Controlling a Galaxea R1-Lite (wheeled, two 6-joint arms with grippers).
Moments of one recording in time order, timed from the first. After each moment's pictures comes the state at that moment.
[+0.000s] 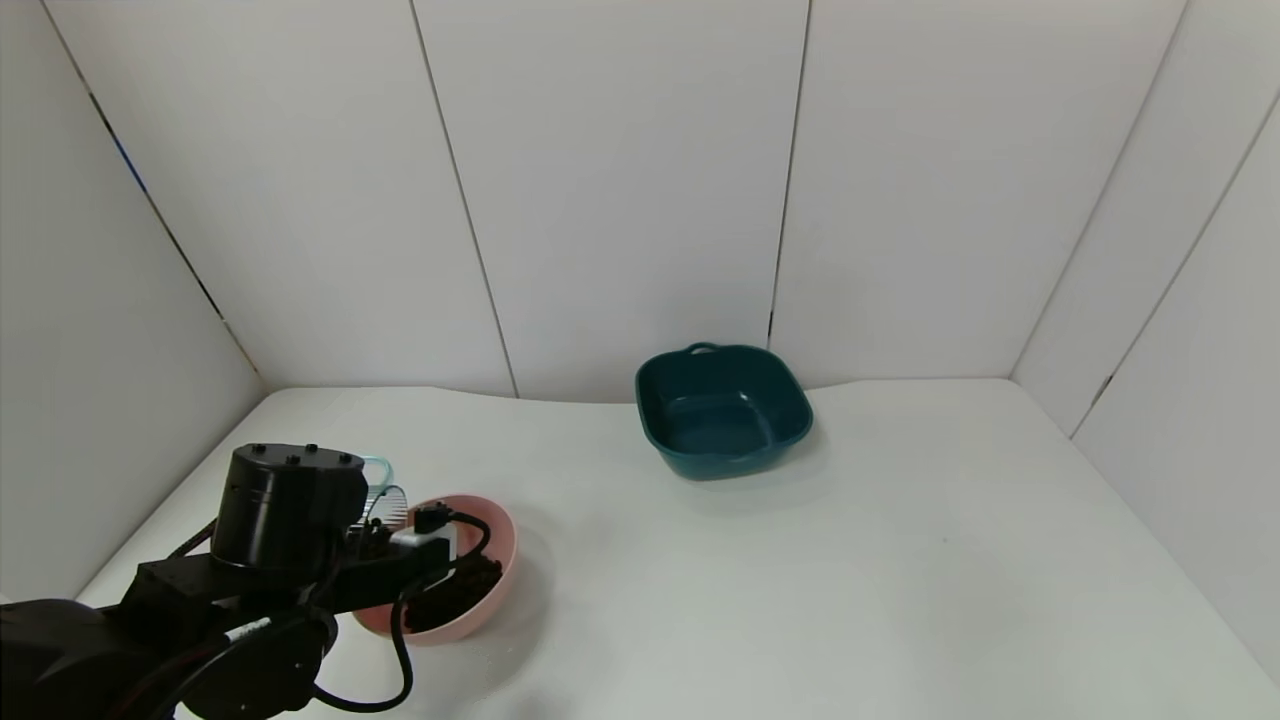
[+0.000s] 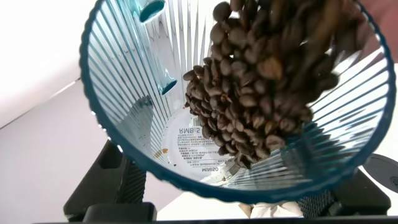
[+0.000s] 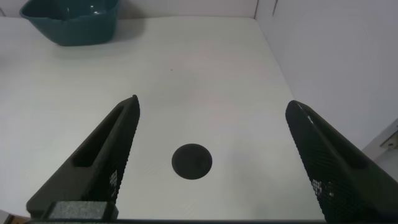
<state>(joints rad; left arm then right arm) -0.38 1.63 -0.51 -0.50 0.89 1.35 0.00 0.00 0.00 0.00 0.00 0.01</state>
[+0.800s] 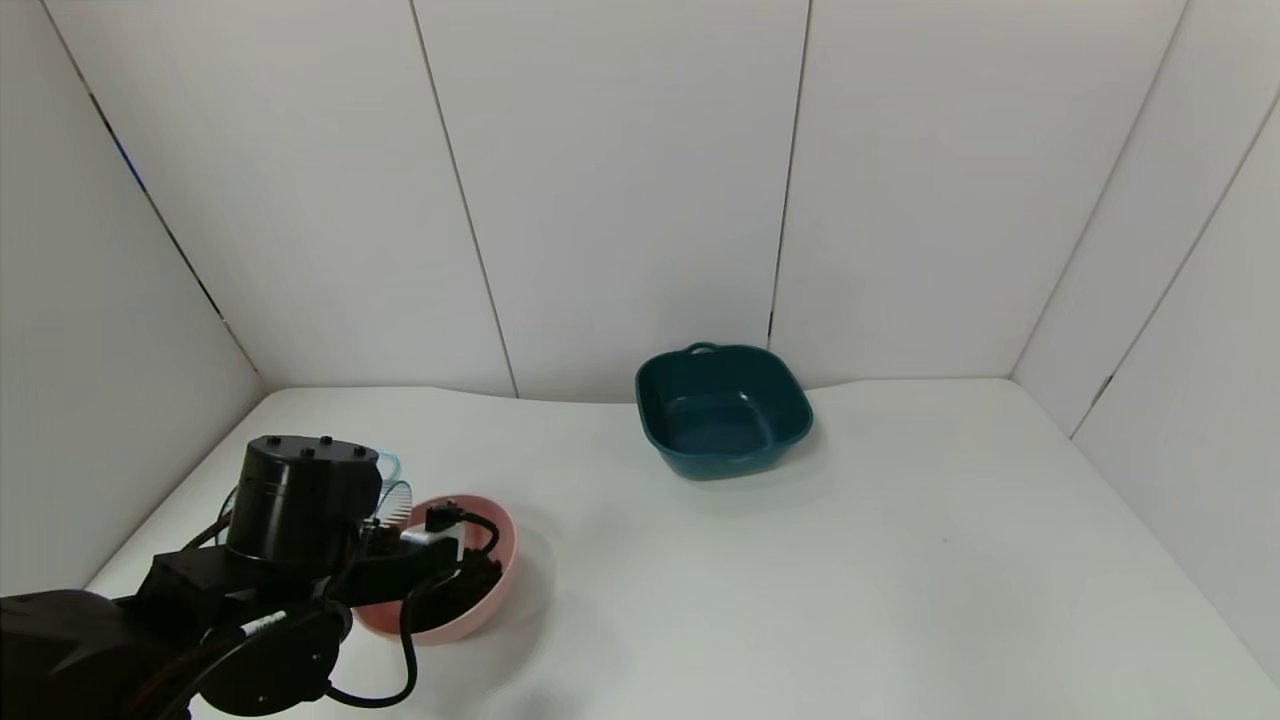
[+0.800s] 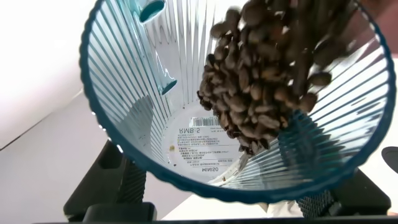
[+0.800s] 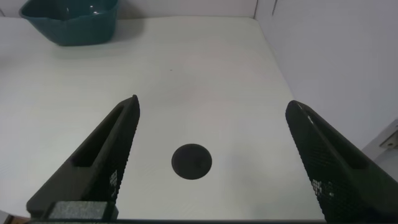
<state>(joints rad) -0.40 1.64 -0.53 -0.50 0.93 1.43 0.00 0.00 0.00 0.00 0.00 0.01</state>
